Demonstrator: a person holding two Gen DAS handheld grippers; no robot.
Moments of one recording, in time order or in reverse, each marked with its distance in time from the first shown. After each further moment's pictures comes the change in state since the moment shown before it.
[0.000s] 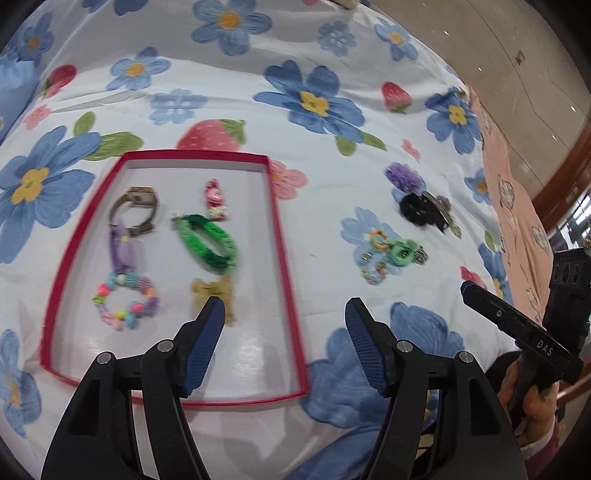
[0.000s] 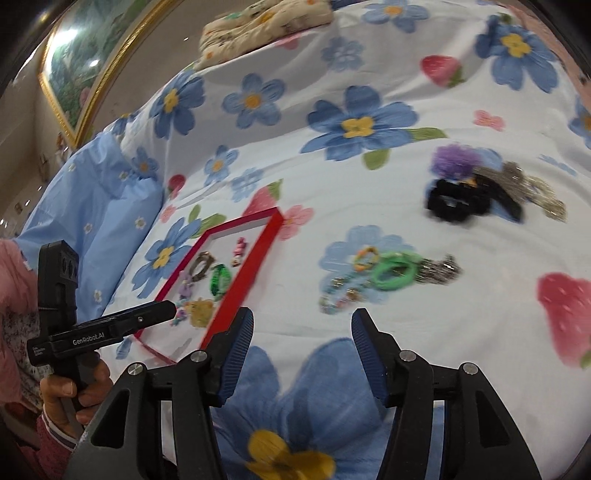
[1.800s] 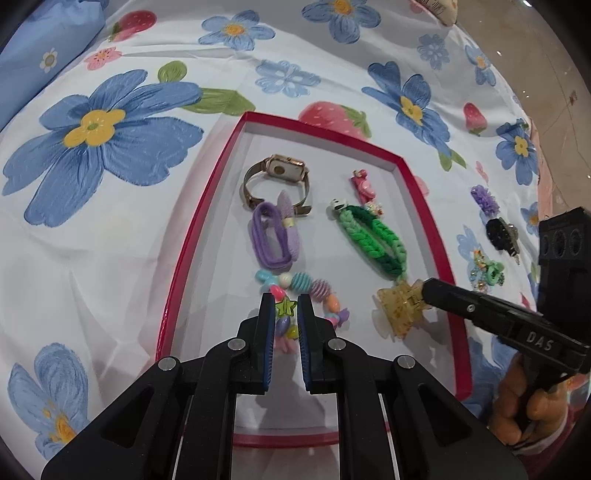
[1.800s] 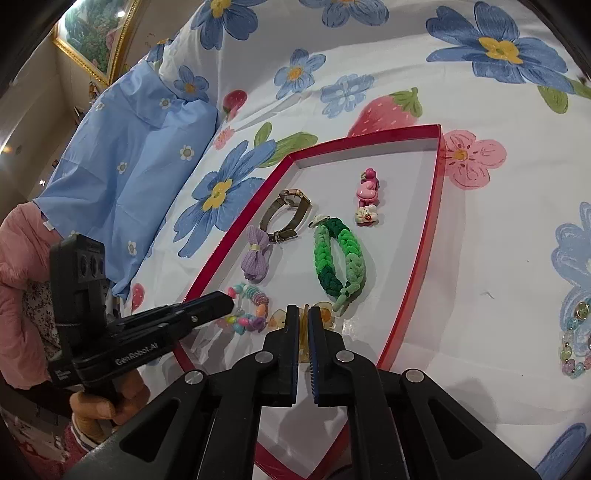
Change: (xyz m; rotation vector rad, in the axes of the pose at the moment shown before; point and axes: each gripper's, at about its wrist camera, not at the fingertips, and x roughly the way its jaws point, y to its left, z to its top) left arm 0.017 0.141 -0.008 -0.161 0.028 0.120; right arm 0.166 0.112 0.007 -0.085 0.304 0.260
